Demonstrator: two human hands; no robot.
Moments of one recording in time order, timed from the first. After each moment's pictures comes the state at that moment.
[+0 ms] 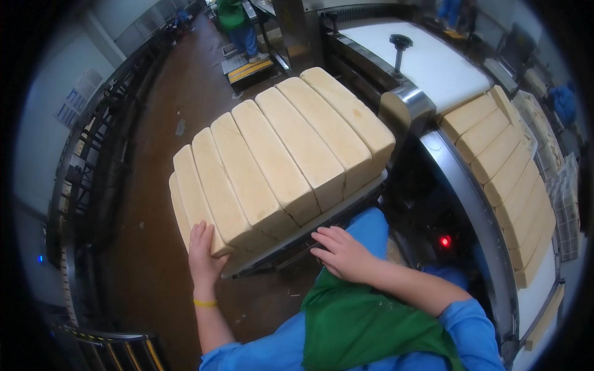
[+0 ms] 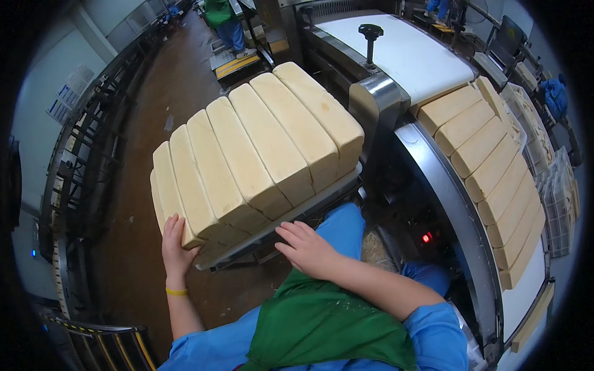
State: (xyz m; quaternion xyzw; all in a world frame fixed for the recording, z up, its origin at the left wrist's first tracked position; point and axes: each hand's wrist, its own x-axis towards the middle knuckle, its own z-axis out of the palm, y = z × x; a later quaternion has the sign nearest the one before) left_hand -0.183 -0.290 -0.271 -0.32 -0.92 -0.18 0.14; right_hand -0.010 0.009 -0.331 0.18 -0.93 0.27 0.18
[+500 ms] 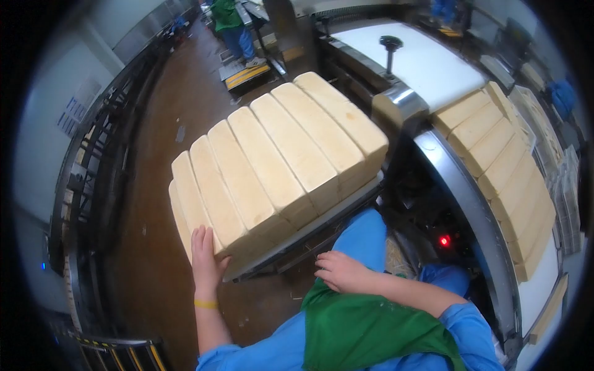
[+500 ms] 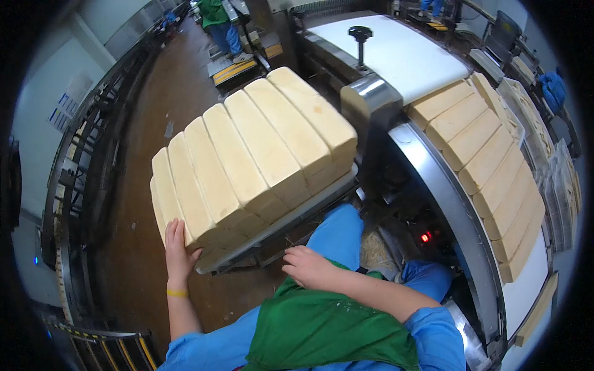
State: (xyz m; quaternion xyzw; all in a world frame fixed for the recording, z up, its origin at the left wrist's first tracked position) left_hand -0.180 -0.287 -0.267 -0.33 -0.93 -0.13 0.11; right_hand 0.017 -0.001 -0.359 0.22 -0.91 0.34 0.09
